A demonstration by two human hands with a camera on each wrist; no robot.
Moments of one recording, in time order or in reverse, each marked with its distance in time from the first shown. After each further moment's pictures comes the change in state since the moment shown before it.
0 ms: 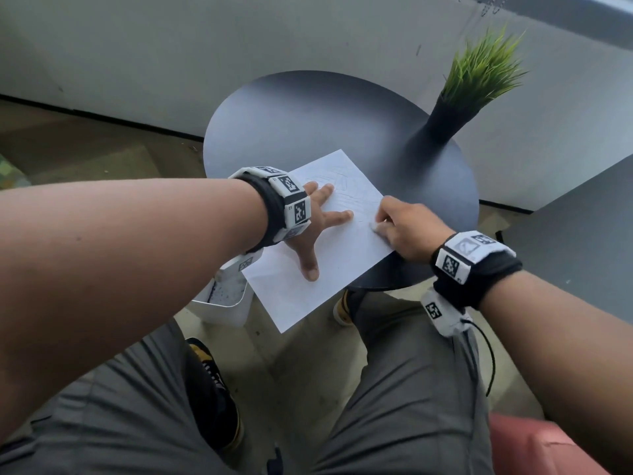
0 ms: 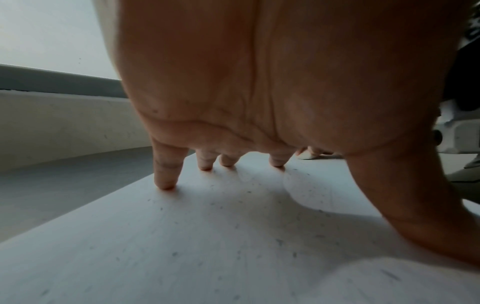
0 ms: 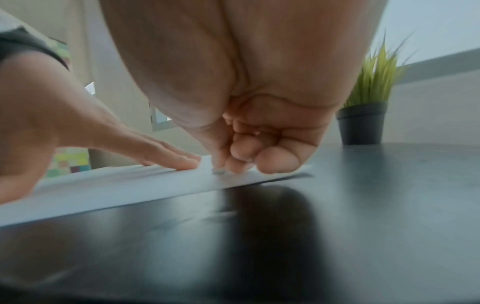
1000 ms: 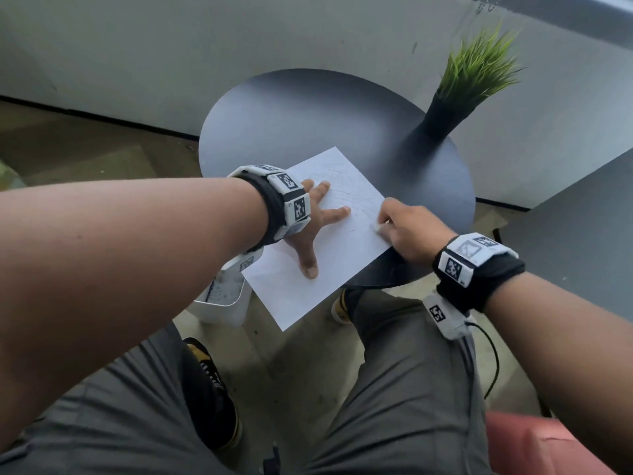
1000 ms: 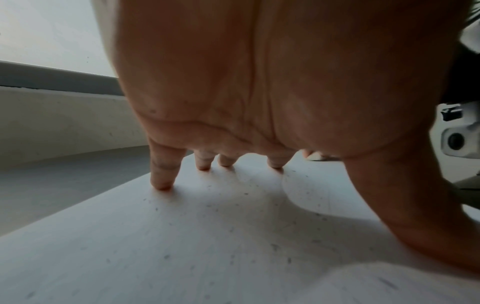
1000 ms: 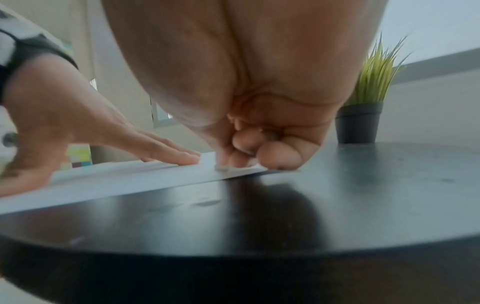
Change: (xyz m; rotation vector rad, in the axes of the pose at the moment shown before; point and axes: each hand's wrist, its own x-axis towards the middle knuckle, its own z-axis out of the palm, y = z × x) left_hand 0.002 0.003 -0.001 0.000 -0.001 -0.019; right_hand -0.008 0.003 -0.002 -0.024 -0.030 0.009
